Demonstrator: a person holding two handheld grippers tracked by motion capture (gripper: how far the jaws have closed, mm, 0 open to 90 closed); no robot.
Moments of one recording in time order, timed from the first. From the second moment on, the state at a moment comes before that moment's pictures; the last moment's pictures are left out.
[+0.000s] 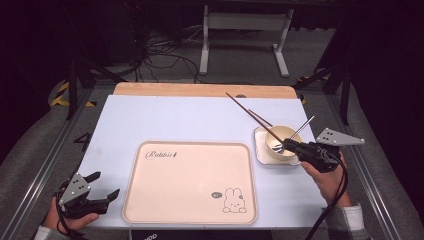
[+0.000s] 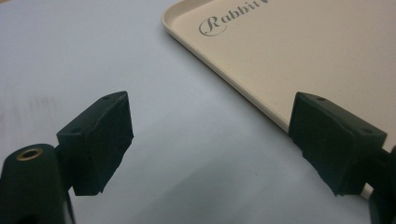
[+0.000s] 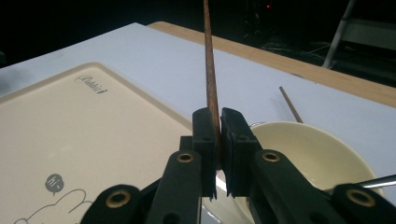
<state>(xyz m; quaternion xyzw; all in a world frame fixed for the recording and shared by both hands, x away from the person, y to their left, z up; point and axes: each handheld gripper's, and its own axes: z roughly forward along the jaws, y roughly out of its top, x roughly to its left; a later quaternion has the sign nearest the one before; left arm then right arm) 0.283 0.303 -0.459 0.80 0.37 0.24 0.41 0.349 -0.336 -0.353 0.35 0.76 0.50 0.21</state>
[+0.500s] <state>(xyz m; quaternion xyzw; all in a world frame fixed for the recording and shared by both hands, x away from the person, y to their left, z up) 0.283 0.302 -0.459 0.80 0.36 0.24 0.41 0.340 -0.295 -0.367 0.31 0.80 0.48 0.17</state>
